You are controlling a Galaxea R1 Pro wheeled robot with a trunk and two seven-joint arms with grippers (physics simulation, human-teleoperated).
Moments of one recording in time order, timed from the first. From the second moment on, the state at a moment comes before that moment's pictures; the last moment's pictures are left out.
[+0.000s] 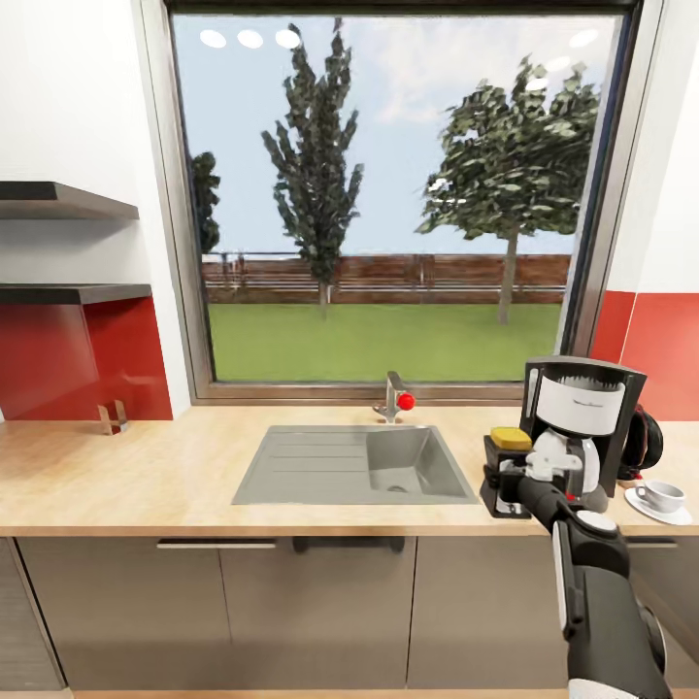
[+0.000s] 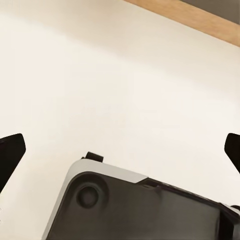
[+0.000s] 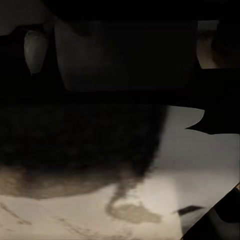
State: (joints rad) left arm 0.01 0.00 -0.28 -0.13 0.63 -0.38 0.02; right arm -0.43 0.12 -0.43 -1.52 0.40 0.56 0.40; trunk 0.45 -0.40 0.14
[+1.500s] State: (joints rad) left arm 0.01 0.00 -0.28 -0.13 0.63 -0.38 0.02; right arm -0.43 0.03 -0.43 -1.12 0.30 0.25 0.25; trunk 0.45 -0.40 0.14
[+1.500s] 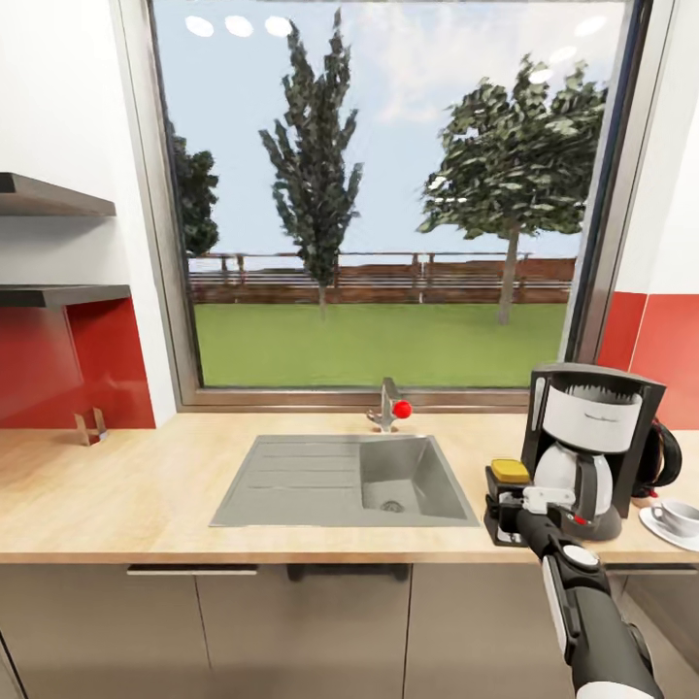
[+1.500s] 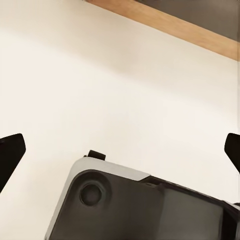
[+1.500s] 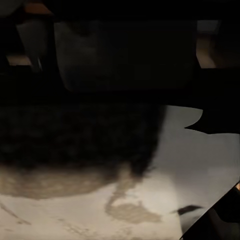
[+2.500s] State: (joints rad) left arm 0.01 0.00 -0.28 -0.13 0.62 -0.38 0.02; right arm -0.46 0.01 -0.43 -0.93 0.29 0.12 0.18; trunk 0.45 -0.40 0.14
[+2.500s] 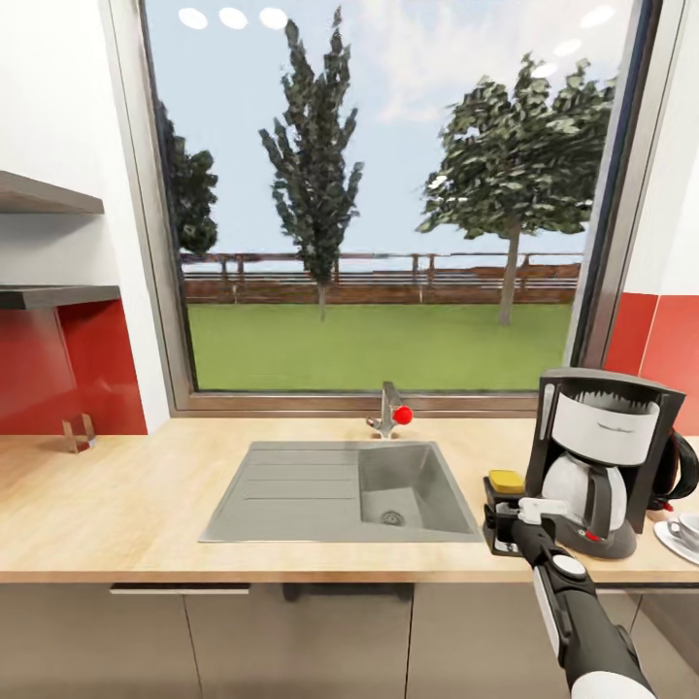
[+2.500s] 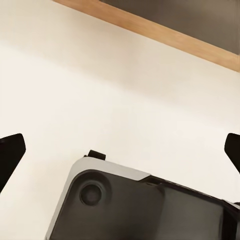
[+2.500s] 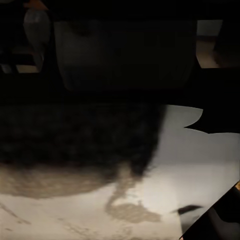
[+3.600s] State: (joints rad) left arm 0.01 0.00 -0.28 -0.12 0.63 -0.37 0.01; right arm -0.46 0.01 -0.43 -0.89 0.29 0.08 0.18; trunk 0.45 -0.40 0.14
